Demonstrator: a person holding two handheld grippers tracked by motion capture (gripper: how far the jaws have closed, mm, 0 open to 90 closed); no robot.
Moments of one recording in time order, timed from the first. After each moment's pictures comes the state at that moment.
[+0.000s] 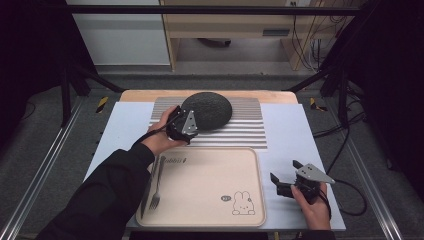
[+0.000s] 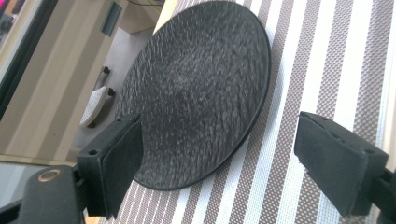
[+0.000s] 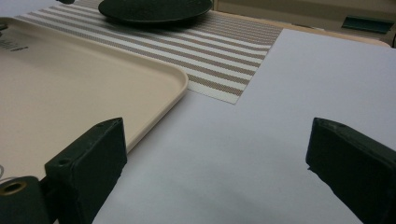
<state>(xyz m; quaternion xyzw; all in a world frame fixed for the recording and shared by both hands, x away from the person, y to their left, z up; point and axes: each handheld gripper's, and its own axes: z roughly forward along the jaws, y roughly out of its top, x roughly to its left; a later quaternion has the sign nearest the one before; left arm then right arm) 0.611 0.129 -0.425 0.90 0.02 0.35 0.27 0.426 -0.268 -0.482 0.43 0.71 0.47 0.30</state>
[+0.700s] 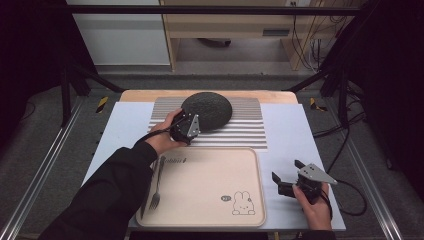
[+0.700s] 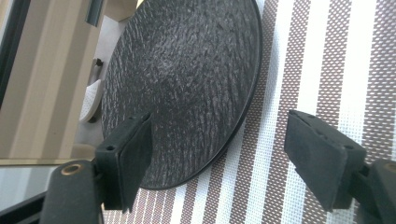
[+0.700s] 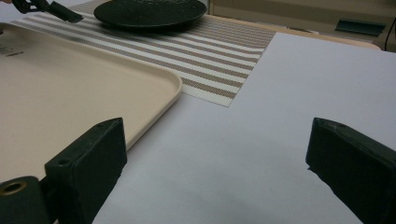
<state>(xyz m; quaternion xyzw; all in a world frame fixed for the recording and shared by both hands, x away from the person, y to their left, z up) 0.619 0.120 -0.444 0.91 -0.01 0.35 0.21 0.425 -0.271 -0.480 0.43 0.71 0.47 0.30</state>
